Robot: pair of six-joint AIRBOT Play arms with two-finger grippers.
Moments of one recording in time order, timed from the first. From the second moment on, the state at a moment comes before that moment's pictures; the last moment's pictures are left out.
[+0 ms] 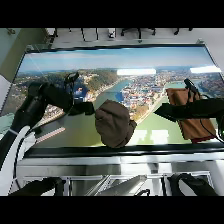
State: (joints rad) left arm -0.38 -1.26 1.25 -1.86 1.28 1.42; right arm -0.07 -0.97 0.89 2.18 -1.18 -1.59
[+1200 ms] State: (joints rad) left arm -0.51 -1.38 0.81 -2.22 0.59 1.48; right arm 0.22 -1.56 0.91 2.40 -0.94 -1.73
